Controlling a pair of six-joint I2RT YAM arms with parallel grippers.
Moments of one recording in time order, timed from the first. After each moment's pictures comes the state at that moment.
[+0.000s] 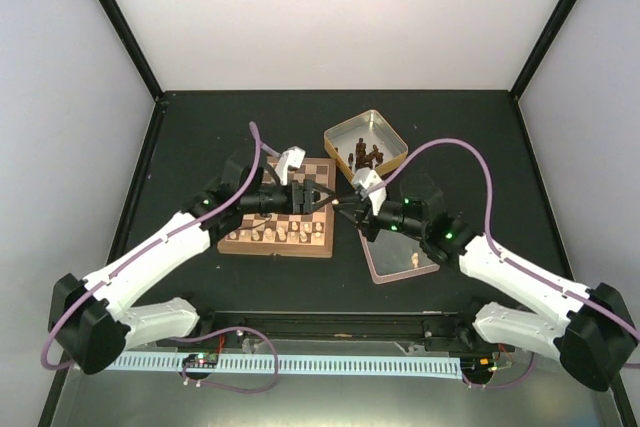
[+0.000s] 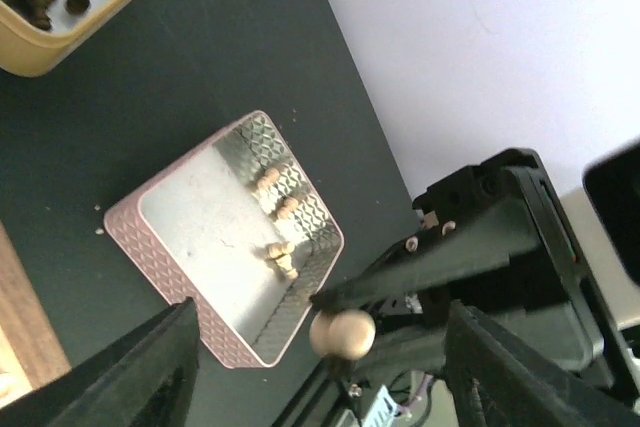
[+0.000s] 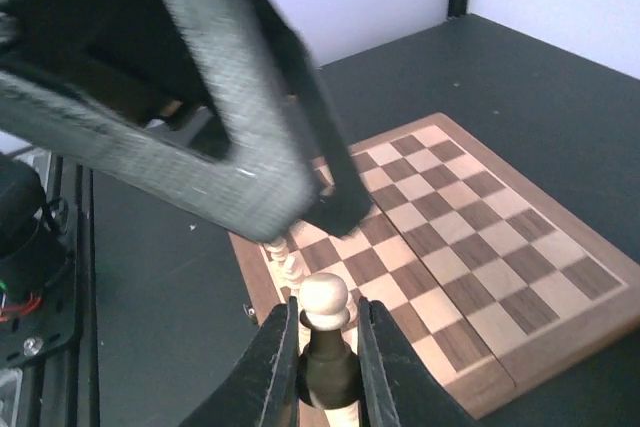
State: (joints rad) left arm -0.63 1.11 0.87 -0.22 0.54 -0.75; right arm 0.73 1.05 0.66 0.07 -0.41 0.04
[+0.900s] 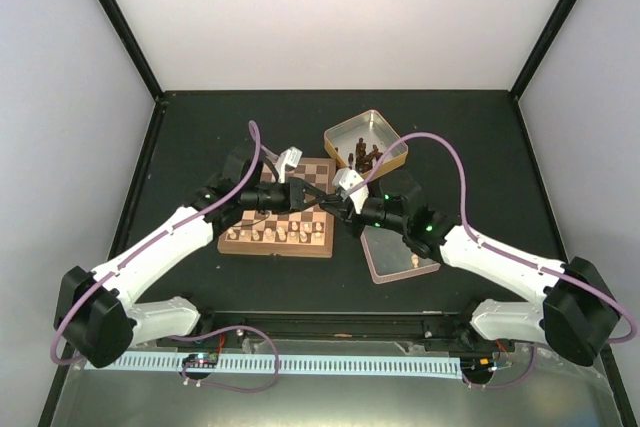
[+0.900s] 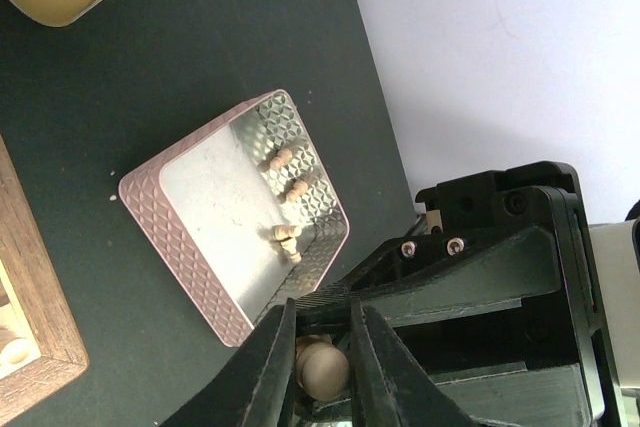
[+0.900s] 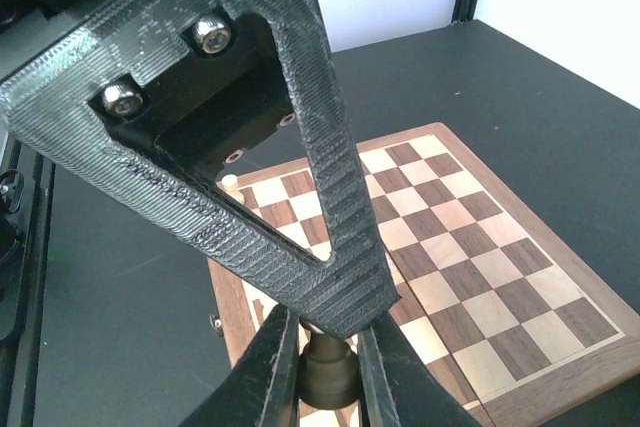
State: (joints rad) left arm -0.58 1.18 0.88 -0.25 0.64 -0.80; right arm 0.81 1.21 0.72 0.15 -0.35 -0.10
